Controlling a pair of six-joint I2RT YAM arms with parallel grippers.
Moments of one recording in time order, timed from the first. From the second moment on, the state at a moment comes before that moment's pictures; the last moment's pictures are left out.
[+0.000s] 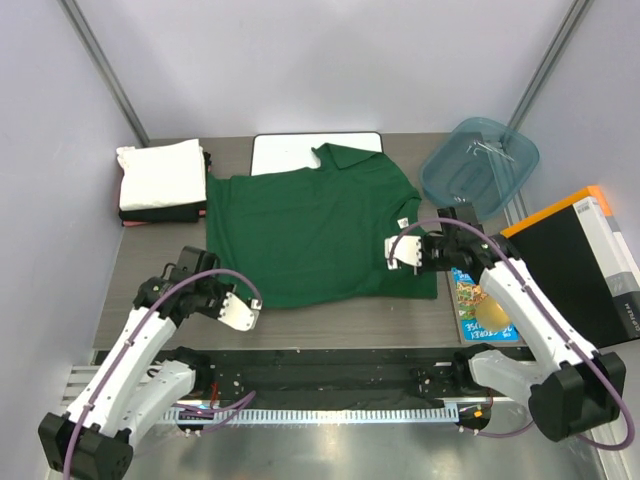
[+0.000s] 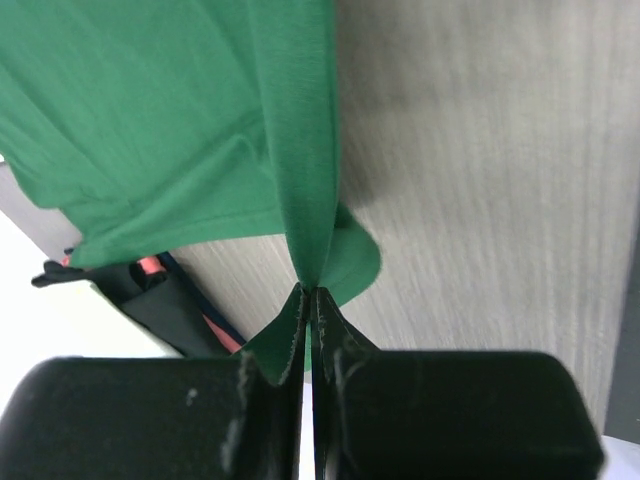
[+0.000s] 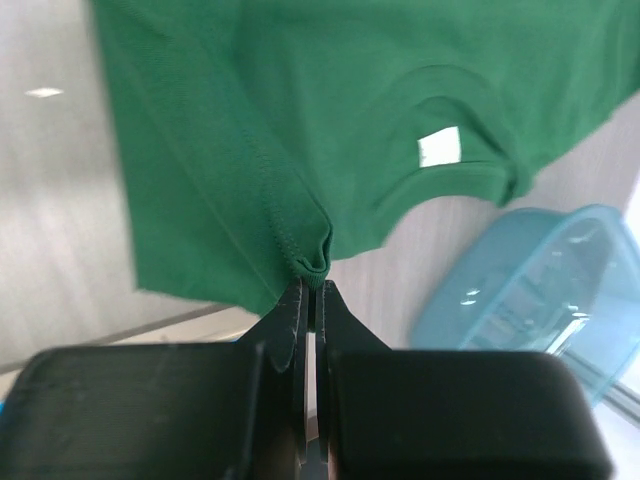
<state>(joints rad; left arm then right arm) -0.32 0.76 0.71 -1.07 0.07 1.64 0.28 1.04 0.88 -0.82 -0.26 -1.31</state>
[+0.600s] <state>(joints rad) -0.32 1.04 0.71 -0.84 -0.05 1.61 0.28 1.26 0.93 -0.37 -0.18 -1.28</state>
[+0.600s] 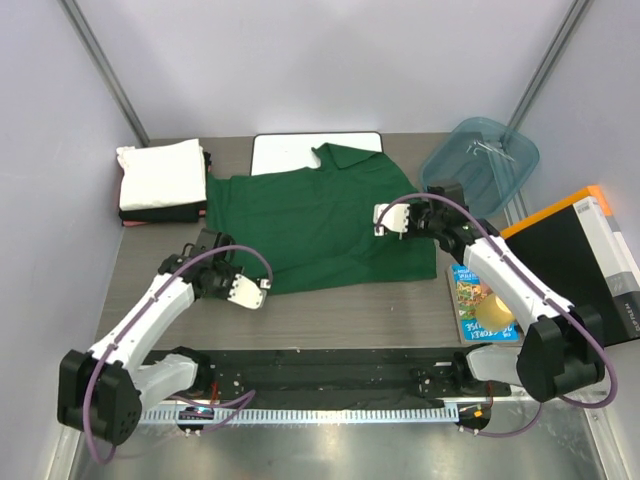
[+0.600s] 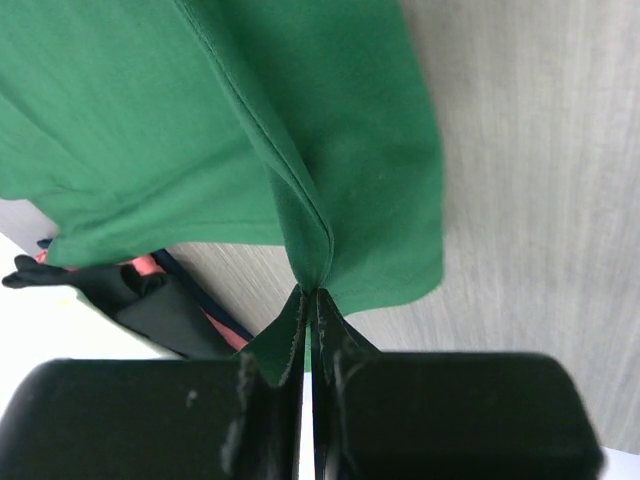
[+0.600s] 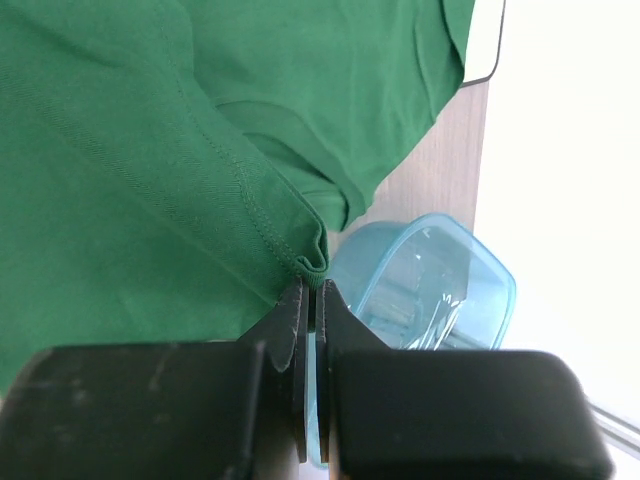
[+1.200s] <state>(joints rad) -0.21 1.36 0.89 -0.63 -0.08 1.65 0.28 1.44 0.99 -0.17 -0.16 -1.28</state>
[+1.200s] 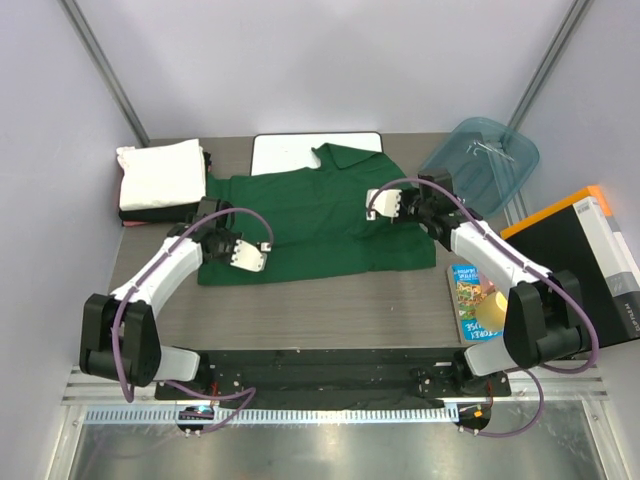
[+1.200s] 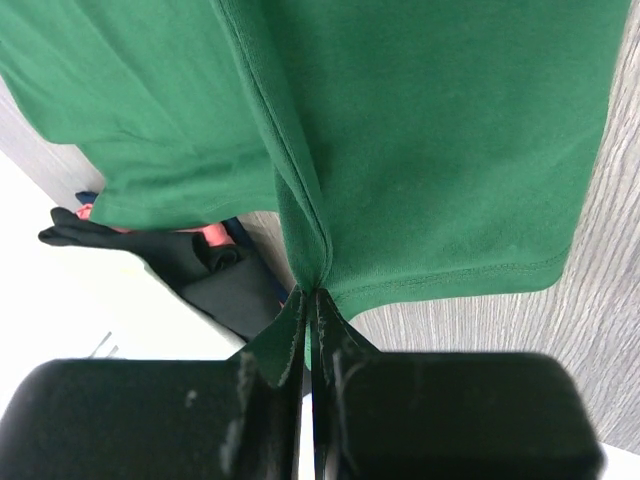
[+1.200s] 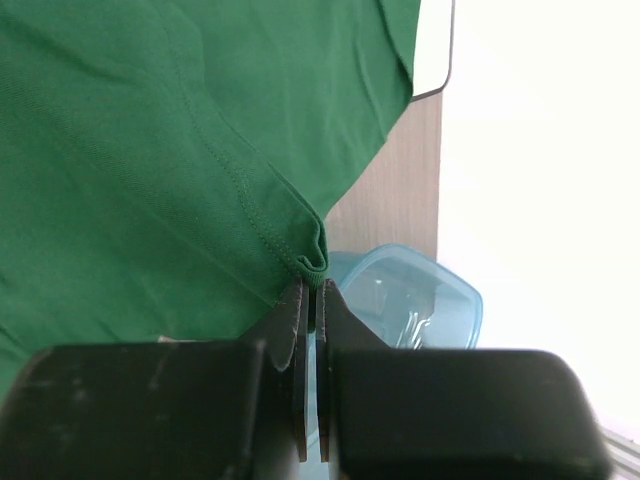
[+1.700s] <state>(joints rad) -0.20 1.45 0.88 -0.56 -0.21 1.64 0.30 1.55 0.95 0.24 0.16 -1.14</state>
